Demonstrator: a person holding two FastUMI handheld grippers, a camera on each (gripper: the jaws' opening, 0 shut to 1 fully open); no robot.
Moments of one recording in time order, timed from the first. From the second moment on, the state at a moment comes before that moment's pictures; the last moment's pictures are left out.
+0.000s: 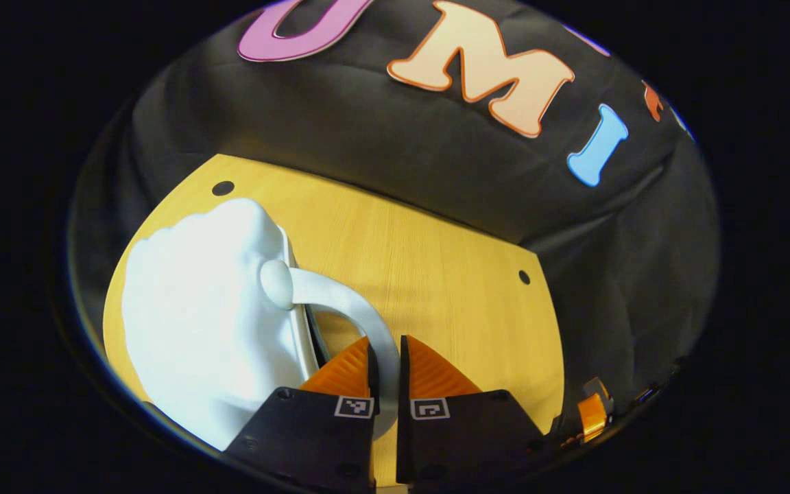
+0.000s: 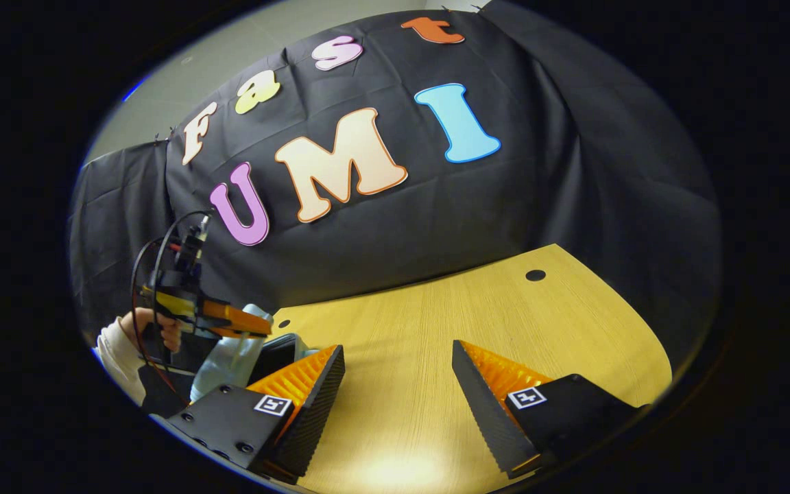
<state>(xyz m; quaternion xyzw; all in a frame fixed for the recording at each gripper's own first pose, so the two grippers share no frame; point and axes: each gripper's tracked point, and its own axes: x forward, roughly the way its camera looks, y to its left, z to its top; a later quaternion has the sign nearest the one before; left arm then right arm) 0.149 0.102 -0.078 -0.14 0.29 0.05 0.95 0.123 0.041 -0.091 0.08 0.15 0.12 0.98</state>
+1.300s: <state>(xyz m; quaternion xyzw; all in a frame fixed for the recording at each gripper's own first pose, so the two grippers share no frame) 0.131 0.030 -0.108 0.00 0.31 0.06 0.95 0.082 0.030 -0.050 0.07 0.10 0.14 0.98</state>
